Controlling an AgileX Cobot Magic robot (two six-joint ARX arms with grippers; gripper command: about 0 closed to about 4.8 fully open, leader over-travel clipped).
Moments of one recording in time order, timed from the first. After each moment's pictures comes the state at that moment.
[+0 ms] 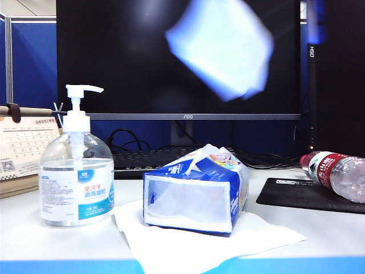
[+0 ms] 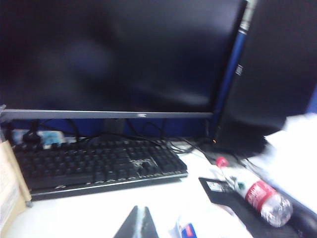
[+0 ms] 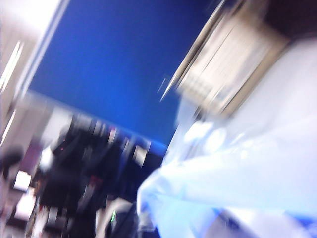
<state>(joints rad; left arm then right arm) -0.05 0.02 0.12 0.10 0.47 -0.31 0.42 1.00 0.69 0.15 -0.81 0.89</state>
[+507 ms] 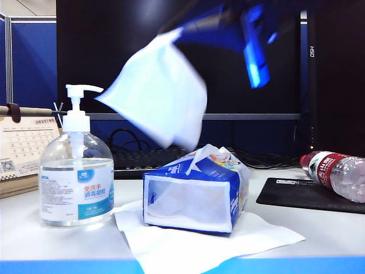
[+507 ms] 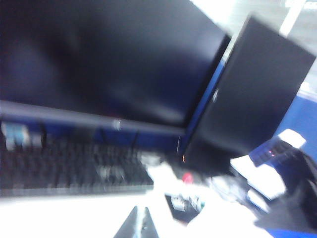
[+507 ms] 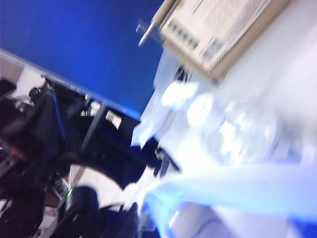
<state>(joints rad) -0.06 0.09 0.12 0.22 0.51 -0.51 0.65 1.24 0.69 0.28 -0.64 0.77</state>
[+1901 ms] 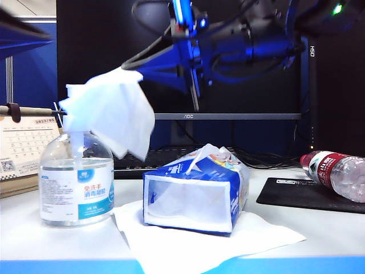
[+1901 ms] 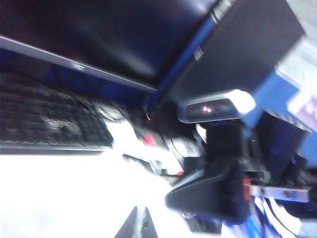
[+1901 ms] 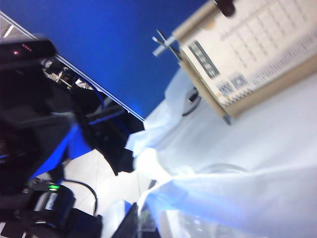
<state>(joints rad) -0.23 0.83 0.20 0.75 0.56 -0.63 0.60 1.68 0.92 0.54 -0.88 0.59</state>
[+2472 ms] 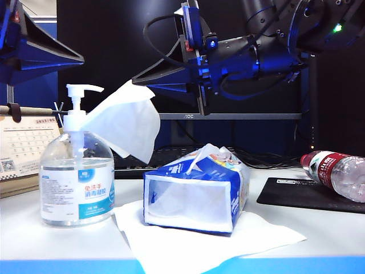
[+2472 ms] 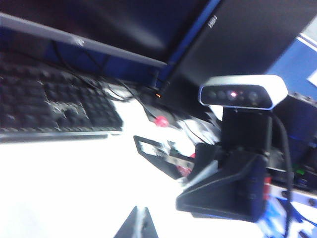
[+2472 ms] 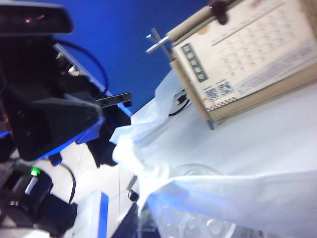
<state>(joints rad) -0.27 1.02 0.29 0.74 0.56 -0.54 0.55 1.72 0.92 0.57 -0.95 0.43</state>
